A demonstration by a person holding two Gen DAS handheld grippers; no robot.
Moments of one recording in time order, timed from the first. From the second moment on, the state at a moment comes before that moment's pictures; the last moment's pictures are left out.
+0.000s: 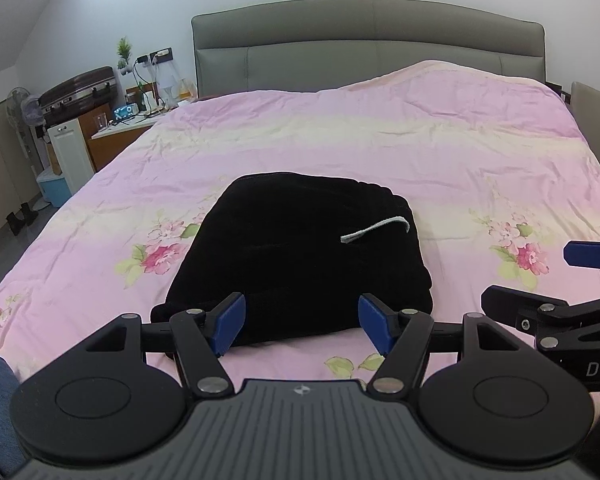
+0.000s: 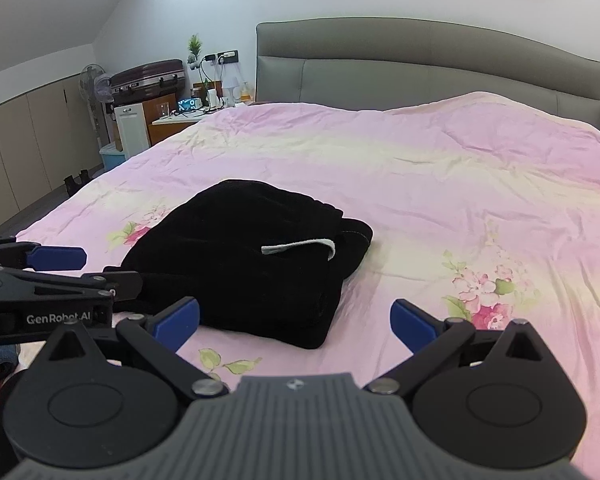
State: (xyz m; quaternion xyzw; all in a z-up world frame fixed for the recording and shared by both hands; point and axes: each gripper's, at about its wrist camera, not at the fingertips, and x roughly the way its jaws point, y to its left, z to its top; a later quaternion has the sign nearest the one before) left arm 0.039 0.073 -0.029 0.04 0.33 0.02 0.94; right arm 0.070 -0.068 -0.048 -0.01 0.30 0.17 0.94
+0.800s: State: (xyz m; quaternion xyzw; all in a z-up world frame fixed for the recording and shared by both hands) left arm 0.031 0.068 -0.020 0.03 0.33 0.03 0.94; right arm 0.059 -0.086 -0.044 0.01 0.29 0.16 0.94
